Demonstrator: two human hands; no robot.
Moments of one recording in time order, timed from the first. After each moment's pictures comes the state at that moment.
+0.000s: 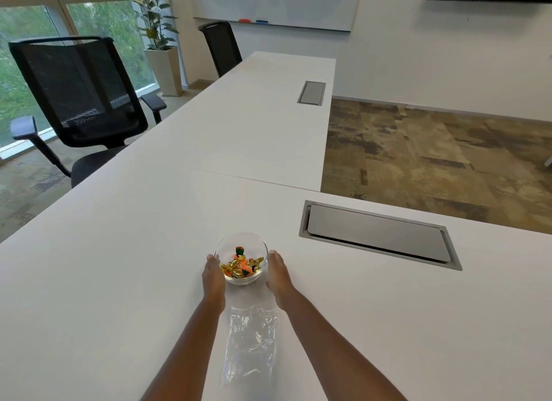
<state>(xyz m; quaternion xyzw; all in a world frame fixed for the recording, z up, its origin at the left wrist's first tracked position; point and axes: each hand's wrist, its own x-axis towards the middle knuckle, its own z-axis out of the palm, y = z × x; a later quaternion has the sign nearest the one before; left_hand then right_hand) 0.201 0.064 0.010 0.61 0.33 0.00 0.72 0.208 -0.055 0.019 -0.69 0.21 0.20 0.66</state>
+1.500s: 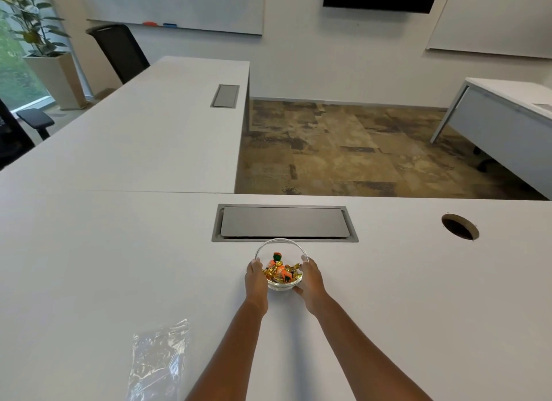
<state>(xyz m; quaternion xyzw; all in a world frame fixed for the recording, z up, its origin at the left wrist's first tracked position) 0.187 -0.181 0.014 0.61 0.23 -0.18 0.74 0.166 -0.277 0.019 -0.58 0.40 0.02 0.71</state>
